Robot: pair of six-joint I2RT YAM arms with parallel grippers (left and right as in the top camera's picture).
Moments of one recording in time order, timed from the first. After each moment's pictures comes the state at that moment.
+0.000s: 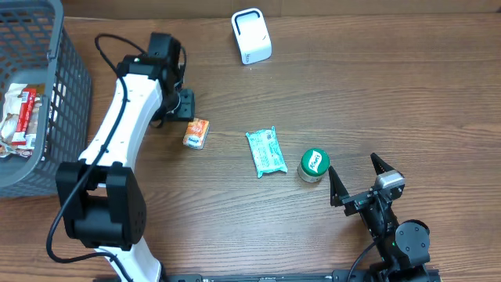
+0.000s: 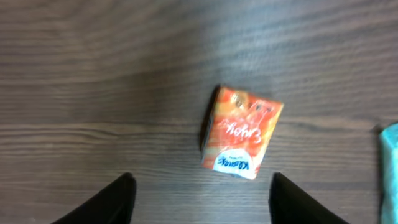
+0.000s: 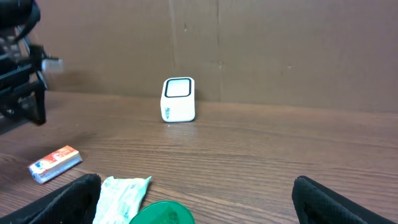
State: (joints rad) left arm -0.12 1.90 1.58 -1.07 -0.03 -0.11; right arm 0.23 0.01 0.02 -0.03 -0.08 0.07
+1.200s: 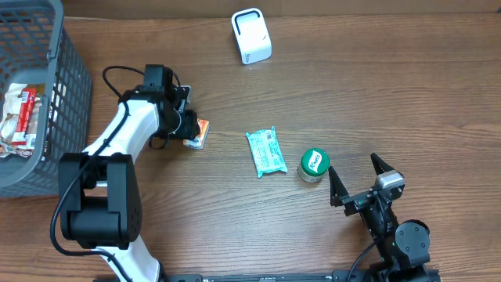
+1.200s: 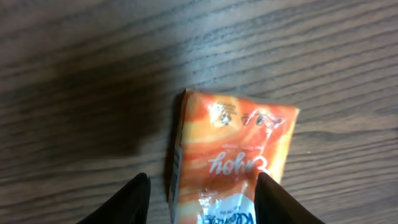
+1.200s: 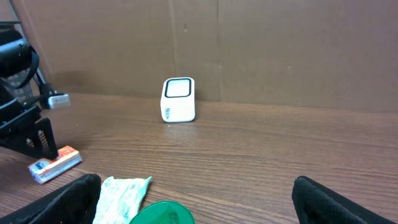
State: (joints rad) left arm -0.06 1.90 1.24 -0.68 0.18 0.00; right arm 0.23 0.01 0.02 -0.03 -0.08 0.07
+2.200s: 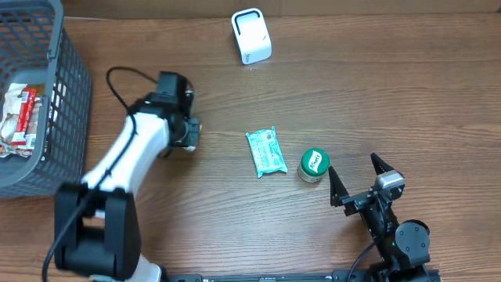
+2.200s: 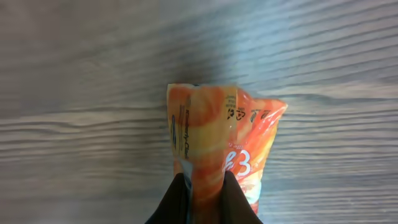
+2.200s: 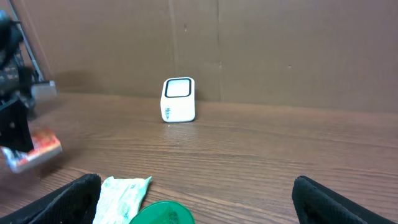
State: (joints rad) left arm -0.21 1.71 1.18 -0.75 -0.10 -0.10; right arm 0.23 0.01 0.02 -0.03 -0.08 0.07
